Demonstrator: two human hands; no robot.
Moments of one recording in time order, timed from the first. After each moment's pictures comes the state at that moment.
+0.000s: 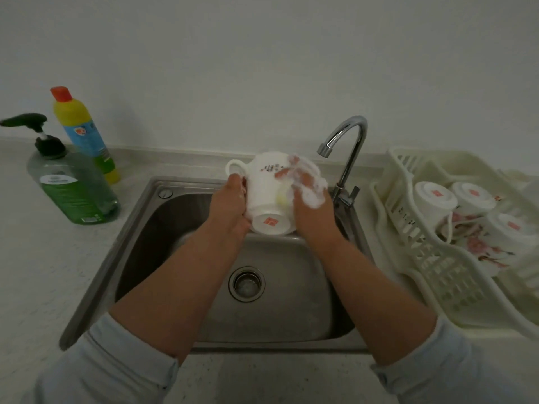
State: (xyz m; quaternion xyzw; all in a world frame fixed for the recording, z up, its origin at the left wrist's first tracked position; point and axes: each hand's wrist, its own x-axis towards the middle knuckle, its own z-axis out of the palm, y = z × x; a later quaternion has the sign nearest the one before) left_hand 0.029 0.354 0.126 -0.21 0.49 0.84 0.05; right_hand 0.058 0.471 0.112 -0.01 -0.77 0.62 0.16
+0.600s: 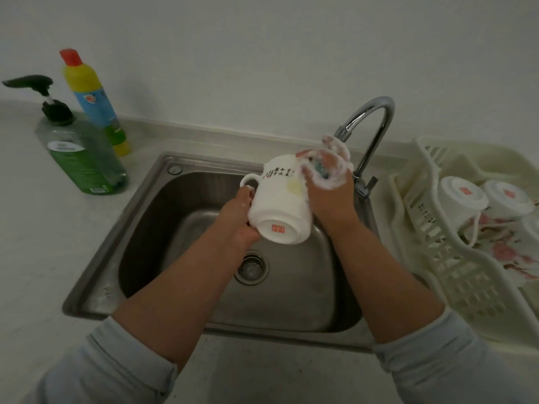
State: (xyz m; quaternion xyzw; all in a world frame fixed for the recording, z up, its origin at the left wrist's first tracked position) left_hand 0.039 0.356 0.074 -0.25 0.31 0.90 0.17; right_hand 0.045 0.486 0.122 0.05 -0.80 0.56 0.20
